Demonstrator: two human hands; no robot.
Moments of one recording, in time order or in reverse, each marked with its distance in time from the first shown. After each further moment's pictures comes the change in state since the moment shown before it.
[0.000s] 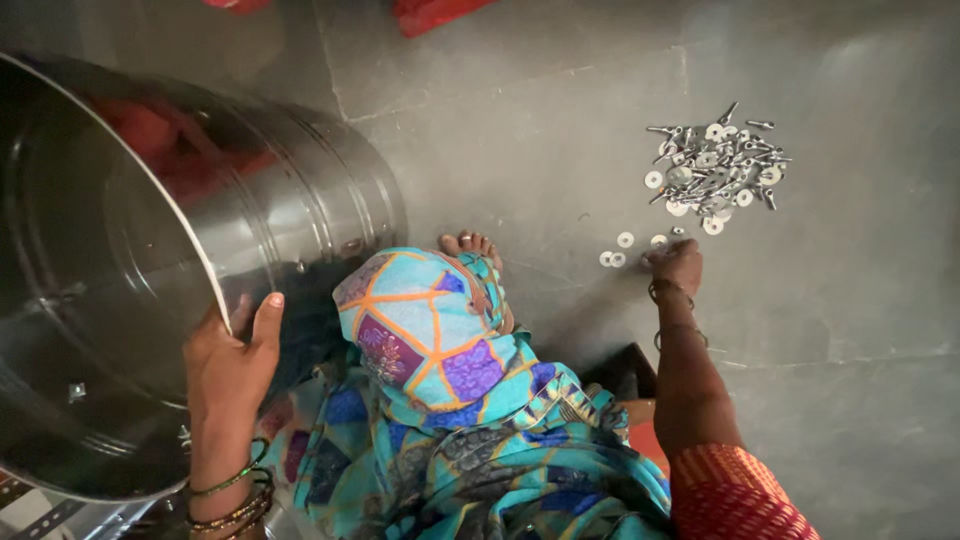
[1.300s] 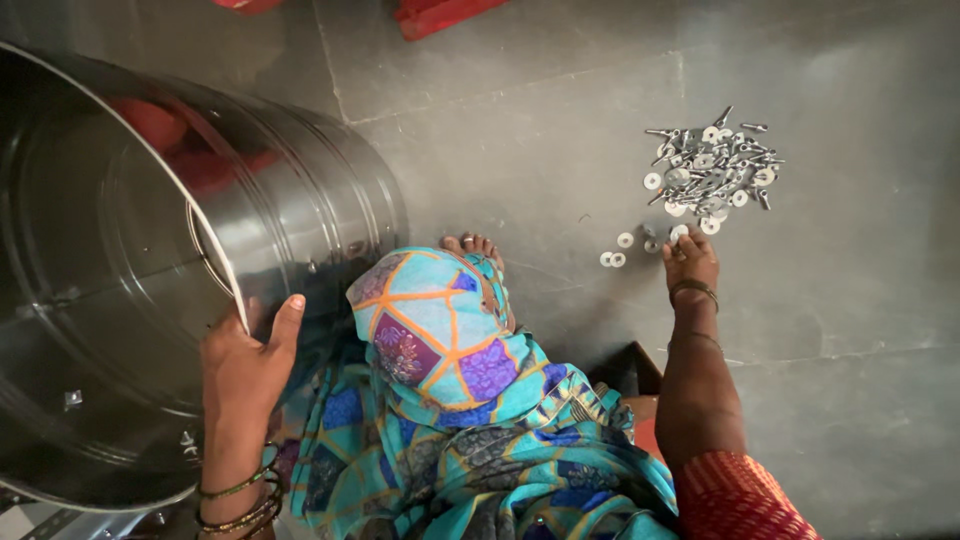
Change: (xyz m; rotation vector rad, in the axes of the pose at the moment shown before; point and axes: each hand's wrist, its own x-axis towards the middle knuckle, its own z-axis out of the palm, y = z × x) left_hand 0.007 -0.027 0.002 0.153 -0.019 0.020; right_hand 0.014 0.007 -0.021 1.492 -0.277 0.486
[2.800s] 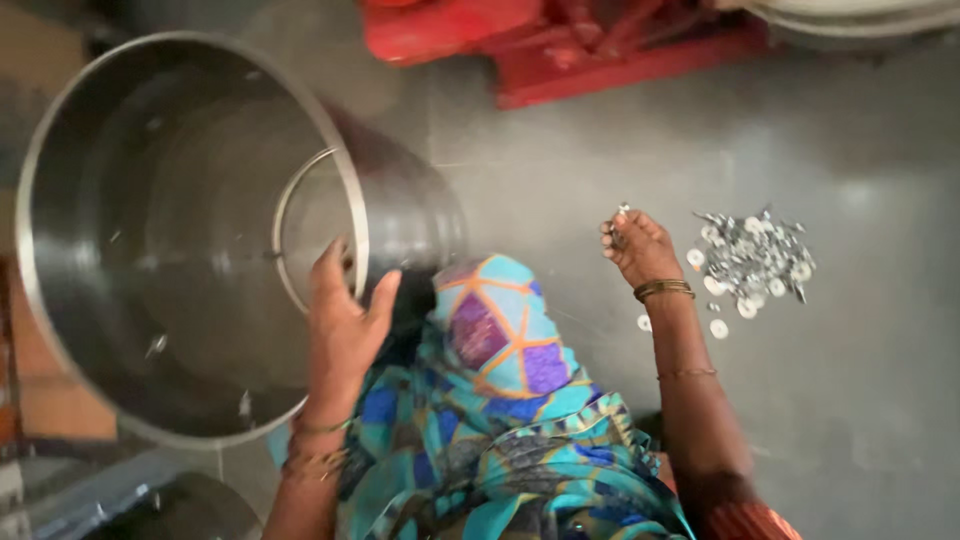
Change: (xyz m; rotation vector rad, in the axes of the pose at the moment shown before) left_hand -0.016 0.029 -0.018 -0.372 0.335 0.345; right_hand -0.132 -0.044 0.265 -0.290 -0.664 0.104
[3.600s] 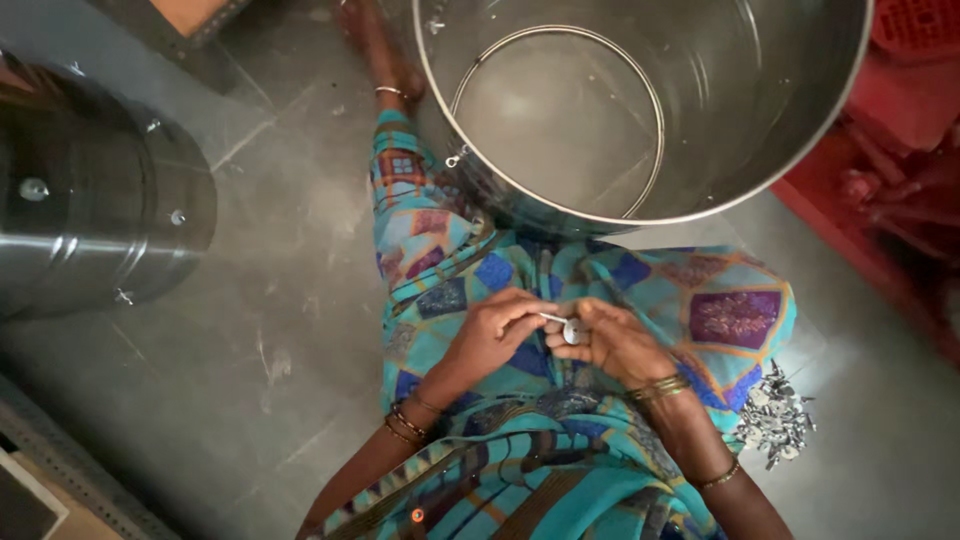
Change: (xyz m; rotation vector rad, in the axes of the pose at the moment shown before) left_hand -0.286 -0.108 -0.027 -0.650 0.235 -0.165; right_hand -0.216 0.127 0.241 -0.637 -0.767 0.708
